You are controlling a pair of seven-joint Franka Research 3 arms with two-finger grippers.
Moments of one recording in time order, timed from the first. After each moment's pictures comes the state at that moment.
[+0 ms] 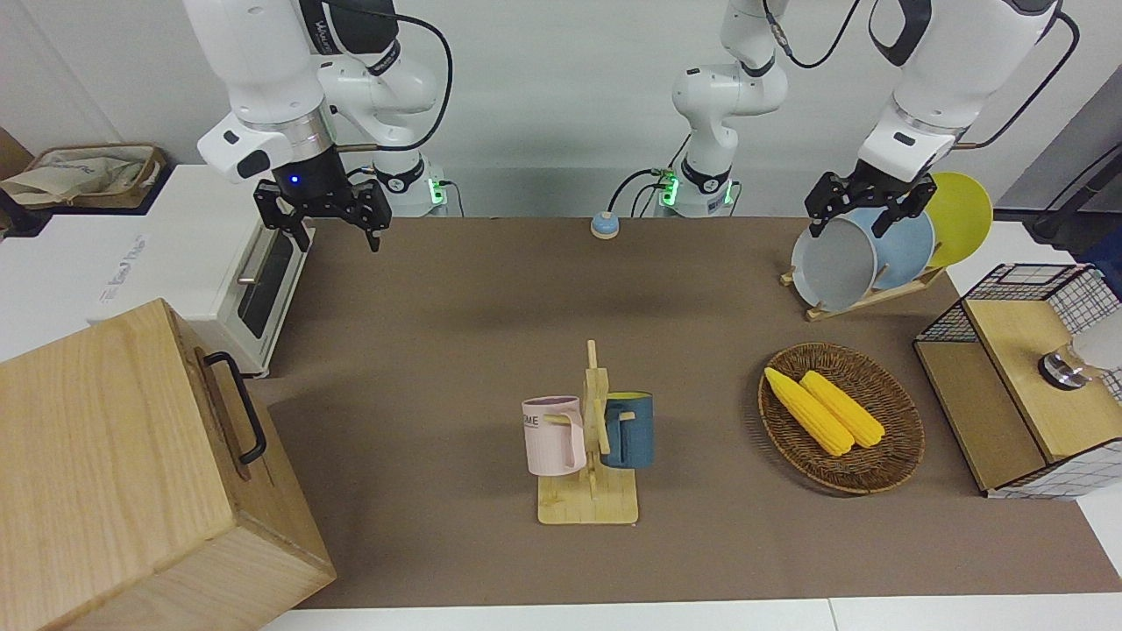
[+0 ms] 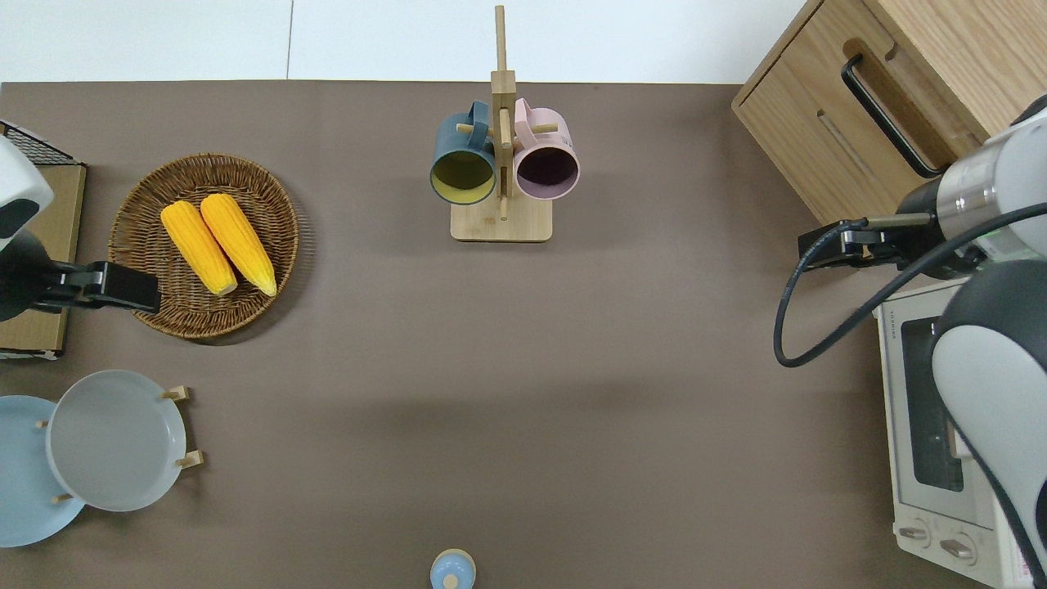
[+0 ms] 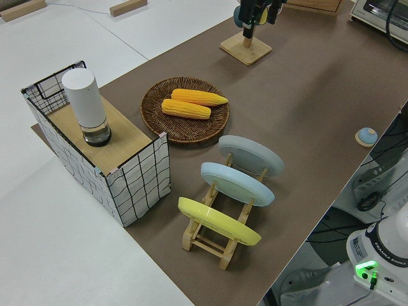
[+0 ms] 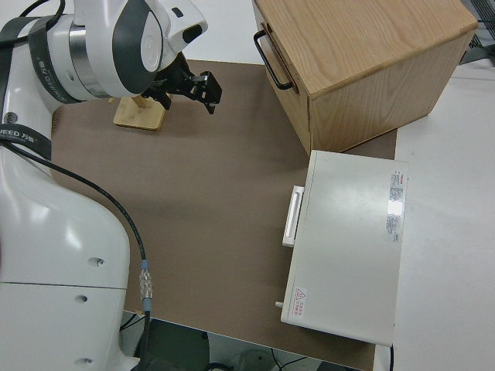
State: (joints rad) left arm 0.03 0.04 -0.06 -1.51 0.00 1.52 0.02; right arm -0.05 0.11 0.18 -1.43 -0.03 1.56 0.16
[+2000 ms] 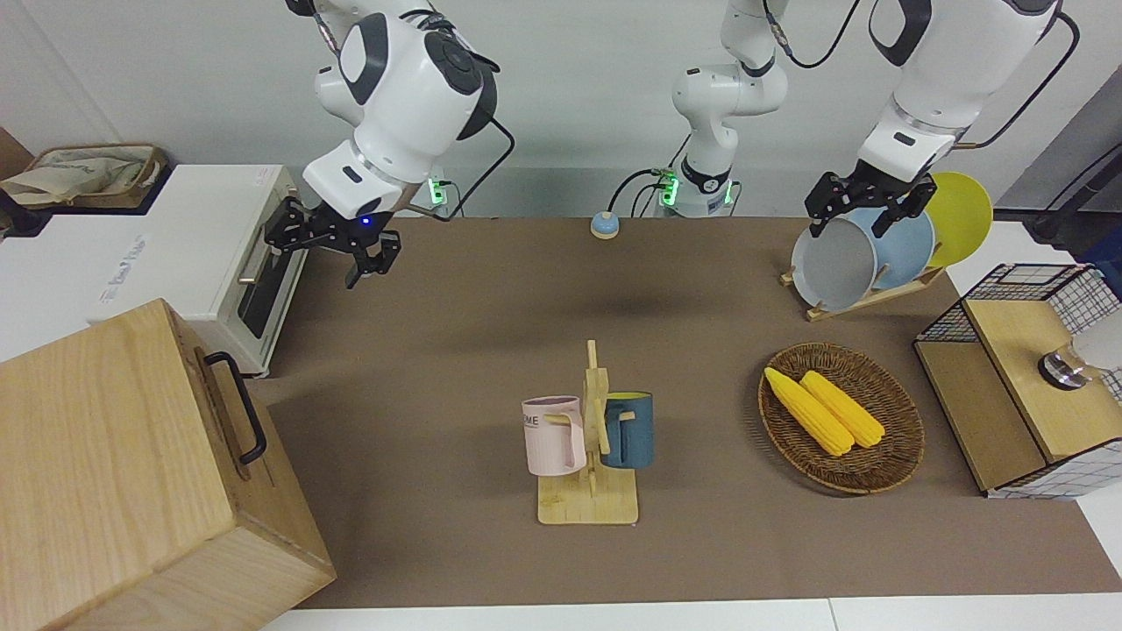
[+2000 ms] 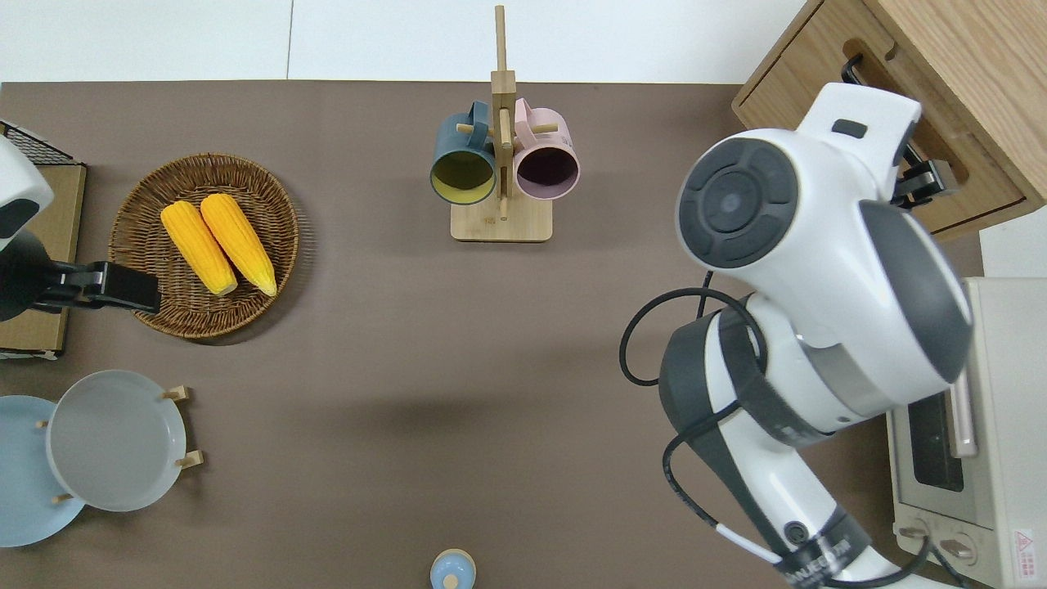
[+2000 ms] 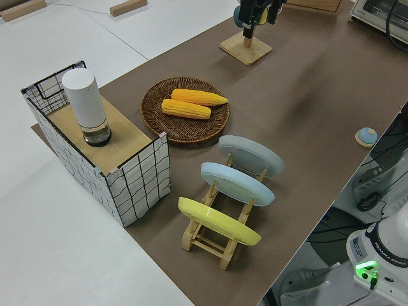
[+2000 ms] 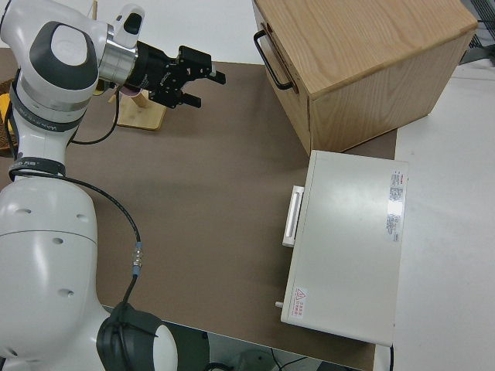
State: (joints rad) left arm 0.03 0.04 -0.06 -1.51 0.00 1.52 0.02; right arm 0.21 0.24 0.19 -1.46 -0.86 1.55 0.17
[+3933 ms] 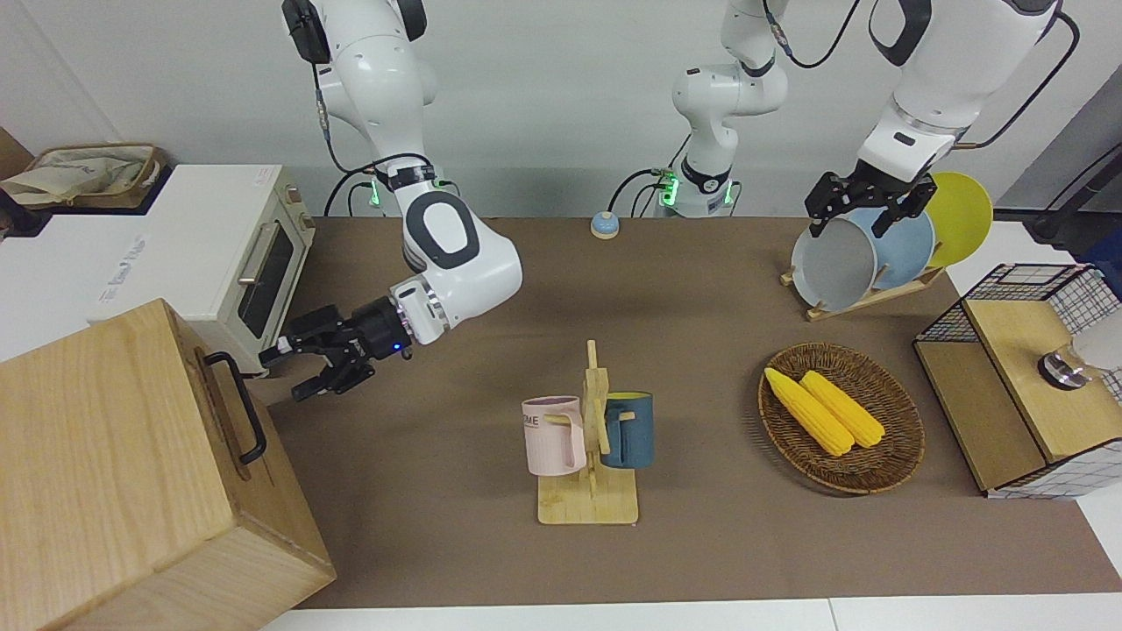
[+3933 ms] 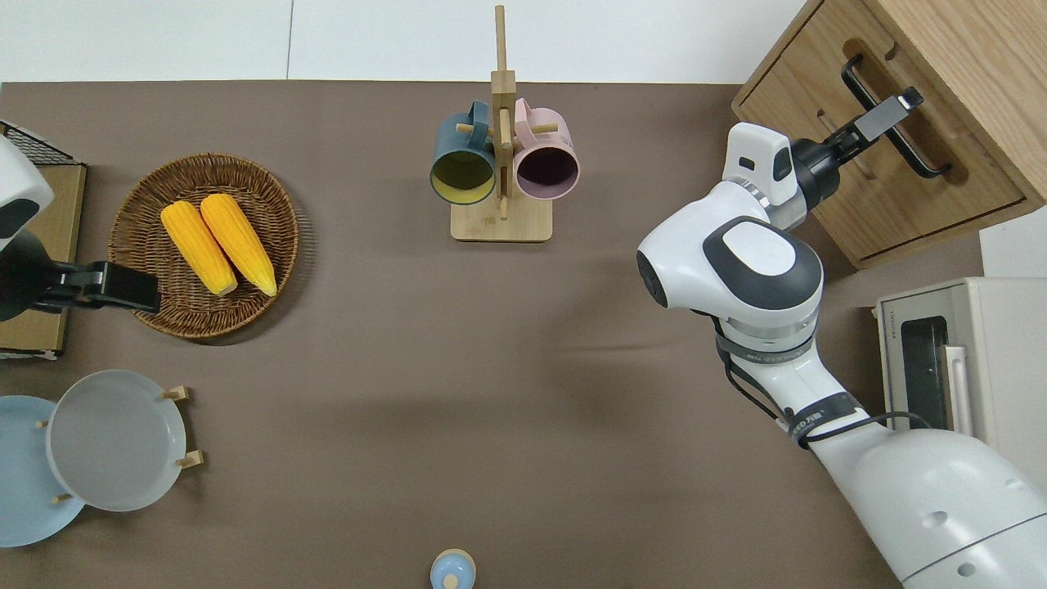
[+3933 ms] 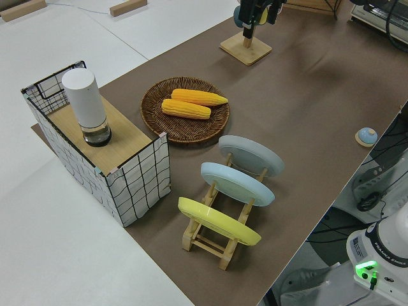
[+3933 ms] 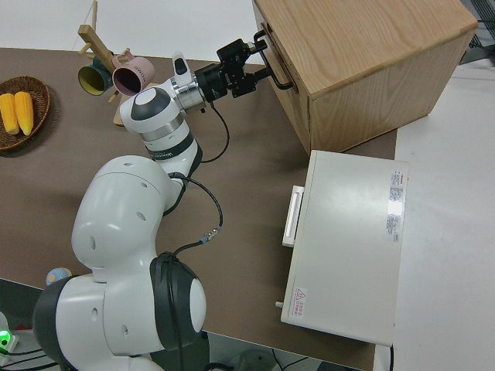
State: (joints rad) left arm 0.03 0.04 -0.06 -1.51 0.00 1.52 0.02; right arm 0.12 0.48 0.15 -1.66 -1.80 1.79 0.59
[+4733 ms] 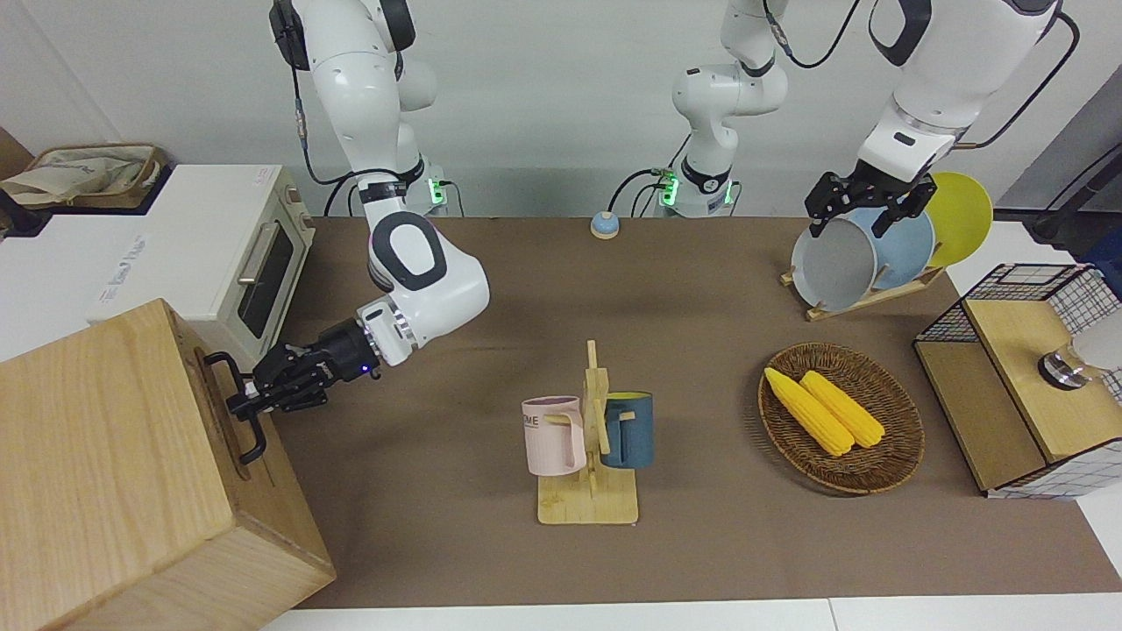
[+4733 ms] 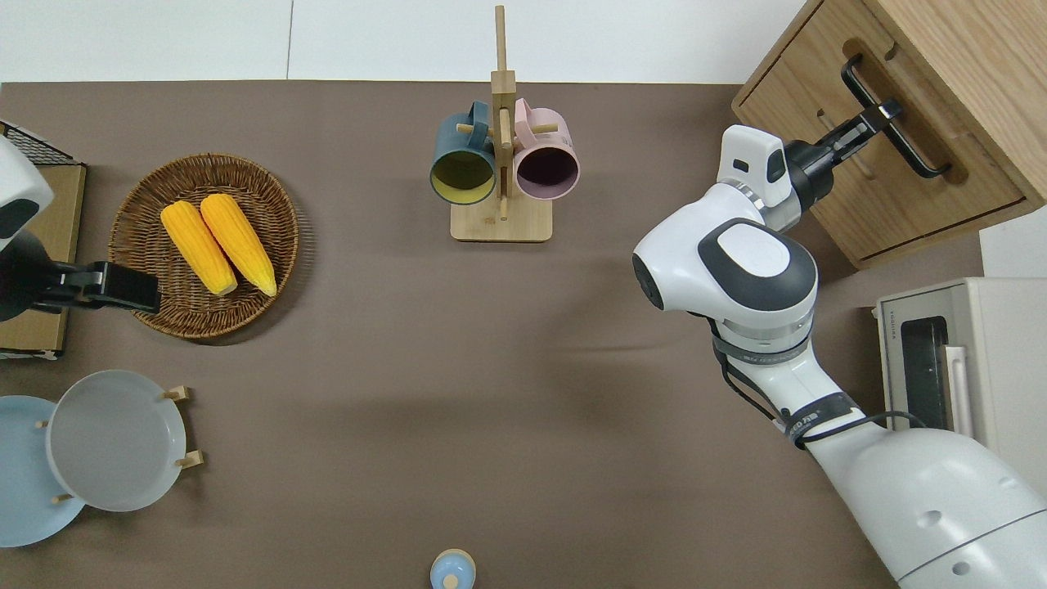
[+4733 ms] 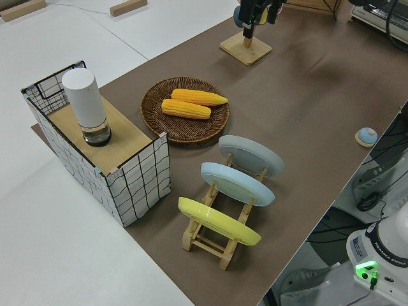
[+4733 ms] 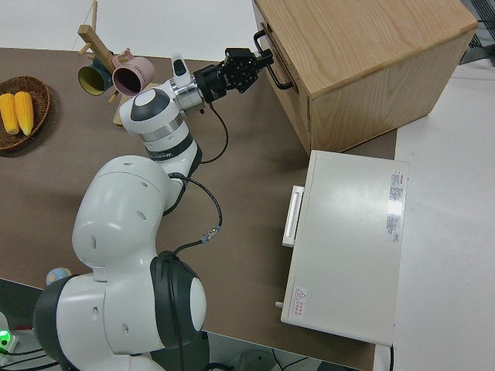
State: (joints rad) left arm 0.03 0.04 -0.06 -1.51 0.00 1.52 0.02; right arm 0.13 0.48 0.16 -1.66 -1.80 1.79 0.59
